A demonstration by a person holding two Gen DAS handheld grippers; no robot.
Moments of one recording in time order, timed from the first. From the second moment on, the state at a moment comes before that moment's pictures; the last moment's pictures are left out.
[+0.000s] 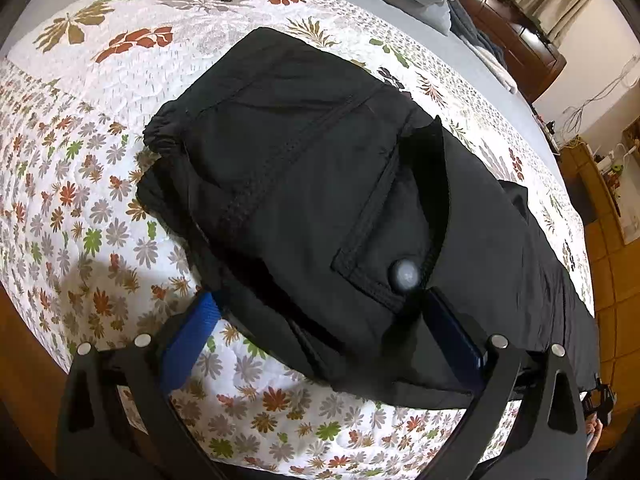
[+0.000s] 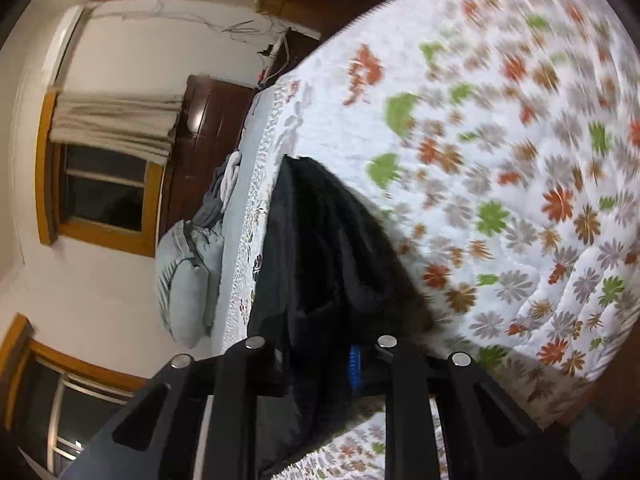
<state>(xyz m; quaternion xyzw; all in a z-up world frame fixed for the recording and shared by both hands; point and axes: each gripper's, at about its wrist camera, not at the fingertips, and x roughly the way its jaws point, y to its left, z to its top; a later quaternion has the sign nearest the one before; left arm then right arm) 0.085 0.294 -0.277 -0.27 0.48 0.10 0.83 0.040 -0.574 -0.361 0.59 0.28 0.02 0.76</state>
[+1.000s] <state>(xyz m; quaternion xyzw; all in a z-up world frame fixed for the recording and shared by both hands) 0.064 0.306 -0.271 -0.32 0.44 0.09 0.83 0.057 -0.482 -0.178 0.37 0.31 -0.02 0.87</state>
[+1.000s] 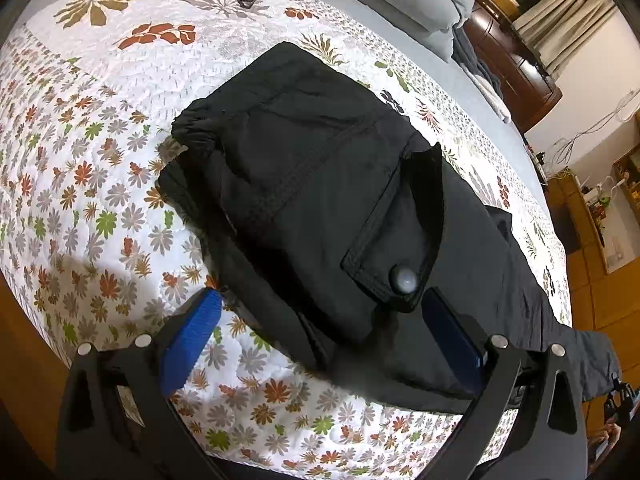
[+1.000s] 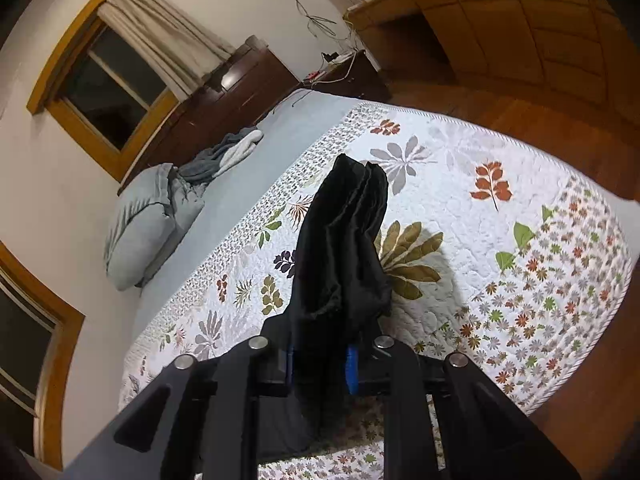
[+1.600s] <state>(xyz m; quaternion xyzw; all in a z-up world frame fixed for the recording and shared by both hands) 0.077 0.298 -0.270 -0.29 0.46 0.11 0.83 0.062 -0.430 -0.125 0.25 0.31 -0.02 0.92</state>
